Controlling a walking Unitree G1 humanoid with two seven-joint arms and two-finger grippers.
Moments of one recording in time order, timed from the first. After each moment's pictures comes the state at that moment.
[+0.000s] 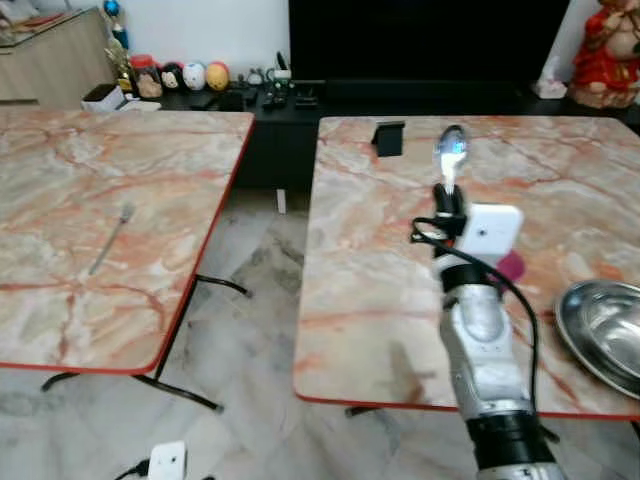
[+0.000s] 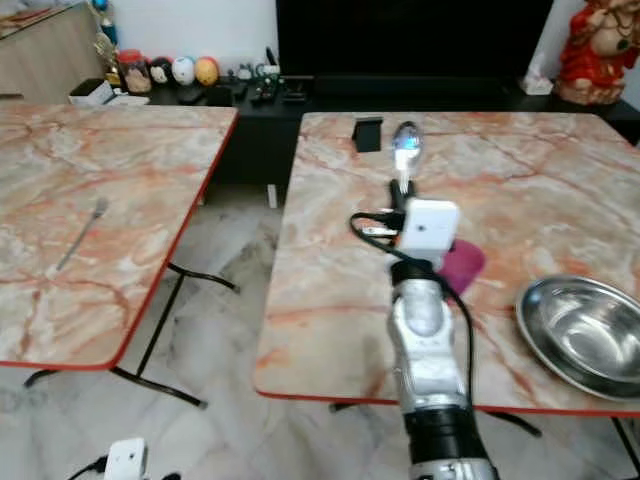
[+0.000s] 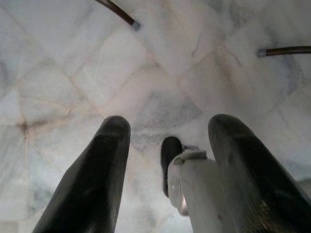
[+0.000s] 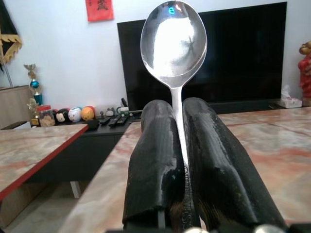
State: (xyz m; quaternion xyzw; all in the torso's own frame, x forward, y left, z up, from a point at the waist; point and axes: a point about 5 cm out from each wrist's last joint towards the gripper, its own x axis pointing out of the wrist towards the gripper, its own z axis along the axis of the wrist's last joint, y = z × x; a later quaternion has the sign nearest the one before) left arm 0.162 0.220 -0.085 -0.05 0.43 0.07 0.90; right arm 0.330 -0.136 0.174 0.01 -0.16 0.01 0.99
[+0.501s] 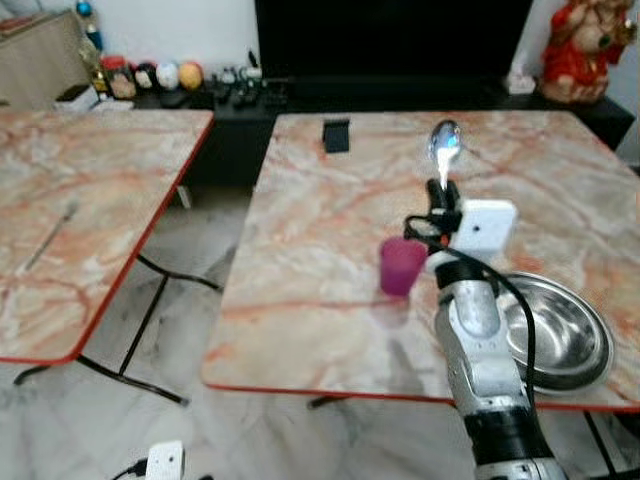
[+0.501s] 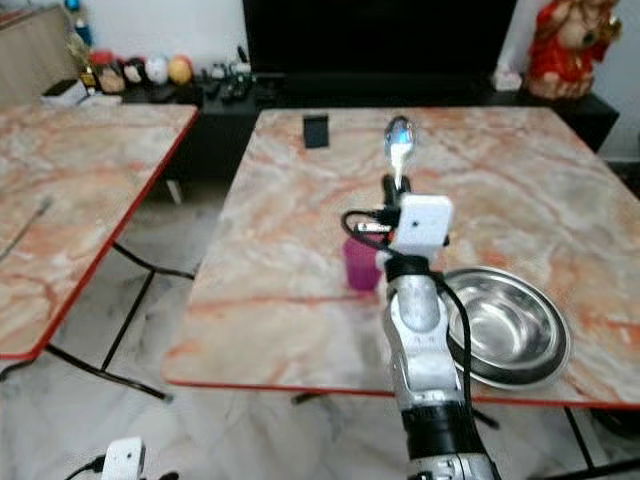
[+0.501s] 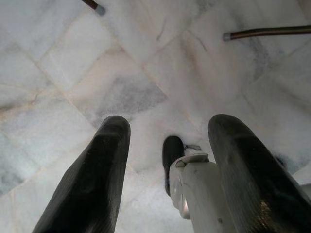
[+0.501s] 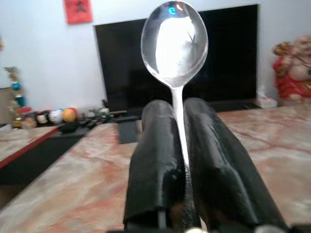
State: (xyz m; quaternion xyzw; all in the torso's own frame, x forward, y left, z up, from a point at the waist) left arm 0.164 0.222 -0.084 -0.05 0.43 0.07 0.90; right arm 0.332 -0.140 0.180 0.01 -0.16 0.00 0.99
